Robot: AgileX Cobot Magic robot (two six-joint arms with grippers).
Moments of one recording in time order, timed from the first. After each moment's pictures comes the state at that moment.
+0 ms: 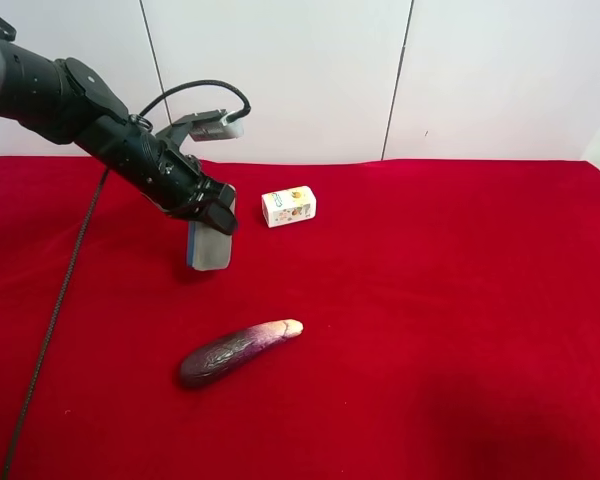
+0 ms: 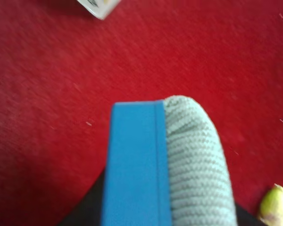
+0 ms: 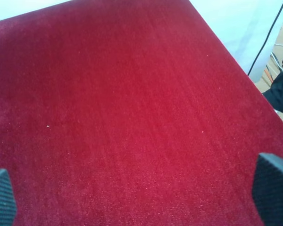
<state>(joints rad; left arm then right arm) -0.26 2.00 -1.25 -0.79 0.61 0.79 0.05 0.00 -0.48 -0.31 1.09 0.34</state>
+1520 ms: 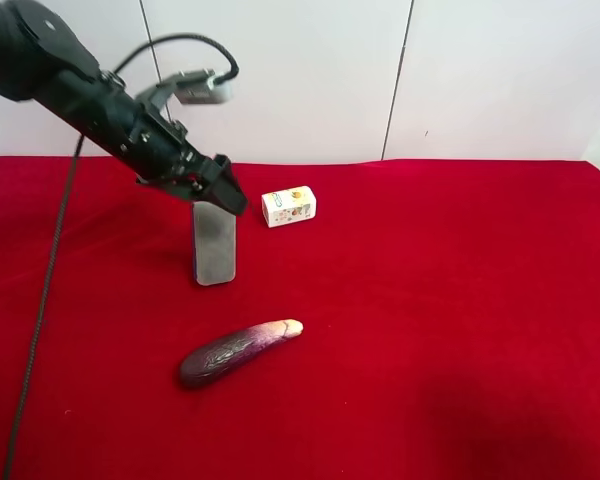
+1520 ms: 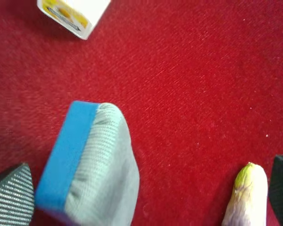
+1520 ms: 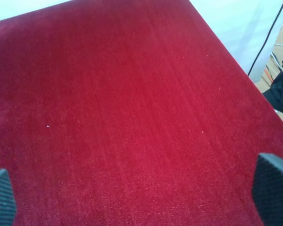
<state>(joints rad) -0.27 1.84 -1.25 -0.69 0.71 0.77 0.05 0.00 -0.48 -0.31 1.09 0.34</state>
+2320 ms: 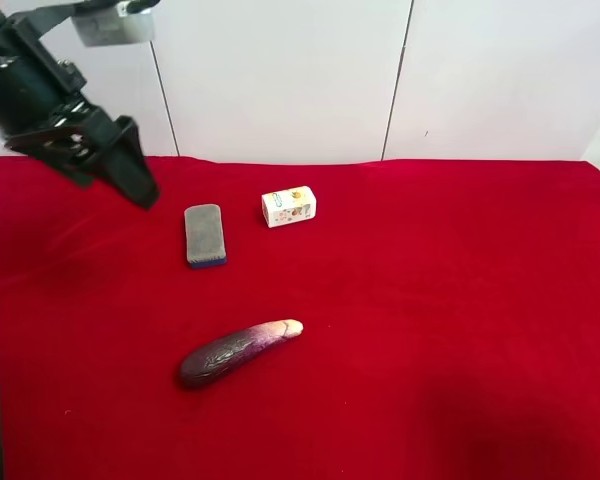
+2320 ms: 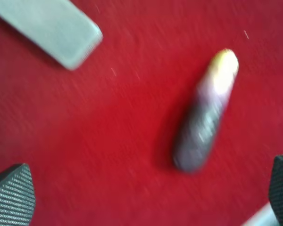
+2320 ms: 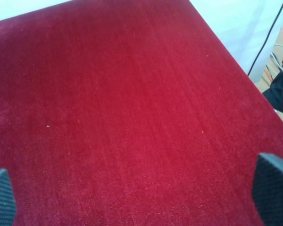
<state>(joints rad) -0.27 1.50 -1.25 -0.35 1.17 0.40 0.05 0.00 -0.48 -0.31 1.09 0.34</state>
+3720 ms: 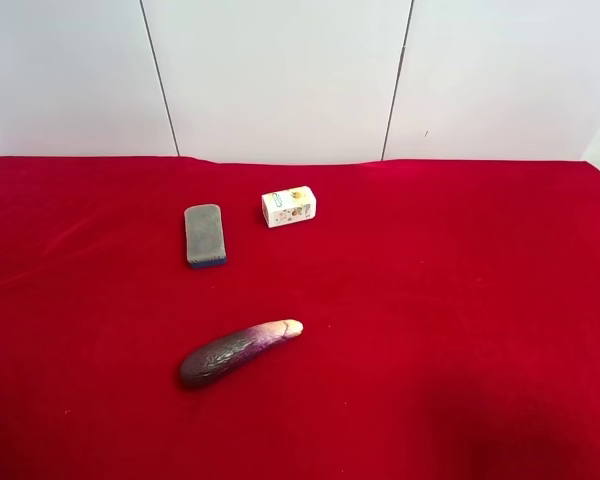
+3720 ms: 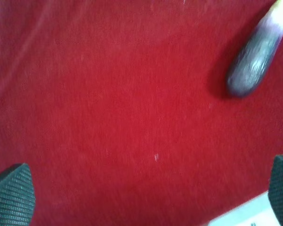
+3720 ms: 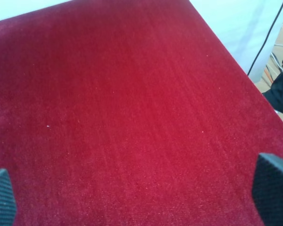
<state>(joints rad) -0.17 0.82 -0.90 -0.13 1.20 0.26 0.05 0.00 -0.48 -0.31 1.09 0.34</state>
